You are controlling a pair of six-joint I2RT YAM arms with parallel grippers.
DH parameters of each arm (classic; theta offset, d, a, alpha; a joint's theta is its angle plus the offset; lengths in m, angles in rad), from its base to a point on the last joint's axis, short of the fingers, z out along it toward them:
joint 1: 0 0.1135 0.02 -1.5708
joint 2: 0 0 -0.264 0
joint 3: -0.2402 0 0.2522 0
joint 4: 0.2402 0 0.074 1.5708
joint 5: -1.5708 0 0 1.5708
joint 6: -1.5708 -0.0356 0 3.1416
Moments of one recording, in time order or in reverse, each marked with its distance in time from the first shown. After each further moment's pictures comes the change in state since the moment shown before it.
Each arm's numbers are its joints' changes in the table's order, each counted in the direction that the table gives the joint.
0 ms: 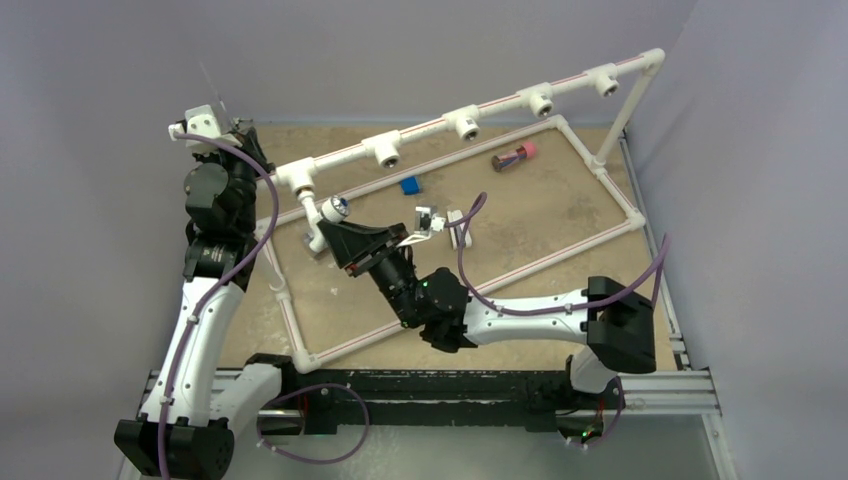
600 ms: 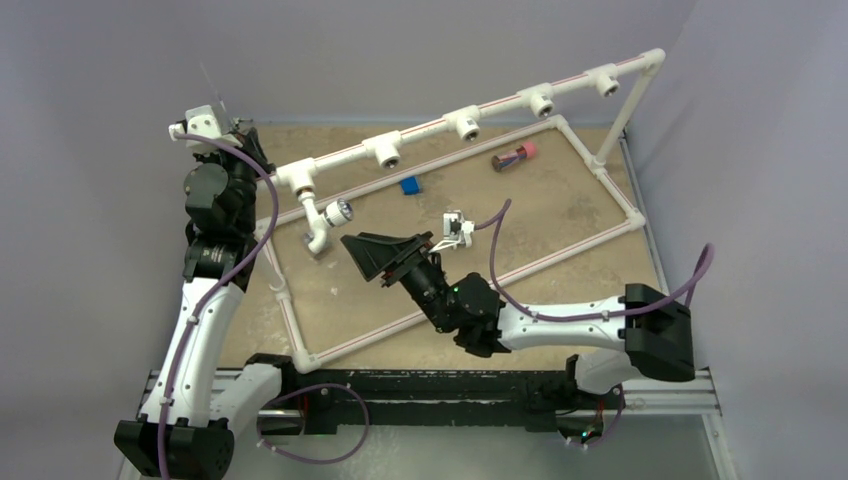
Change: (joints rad) left arm 0.000 -0.001 0.000 0.003 -0.009 0.008; right arm -0.029 -0.162 0.222 0.042 0.076 -0.250
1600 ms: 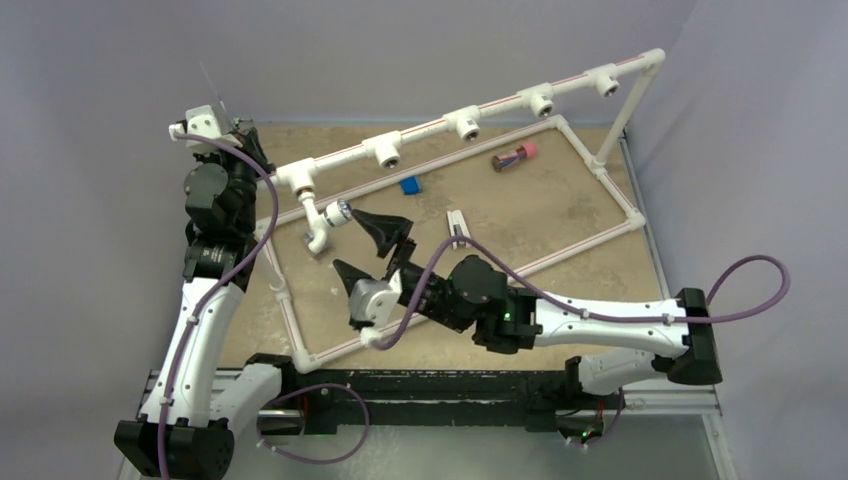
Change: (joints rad) left arm 0.000 0.000 0.000 0.000 -0.003 0.000; right arm 0.085 -0.179 -0.309 0.697 0.335 1.678
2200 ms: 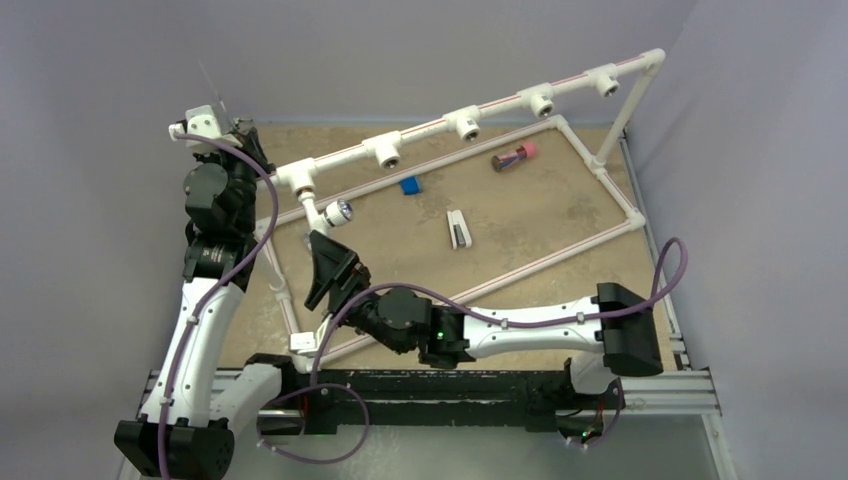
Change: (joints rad) left arm 0.001 0.000 0.000 0.000 -0.003 0.000; right arm 0.066 0.304 -0.014 -0.155 -0.234 0.861
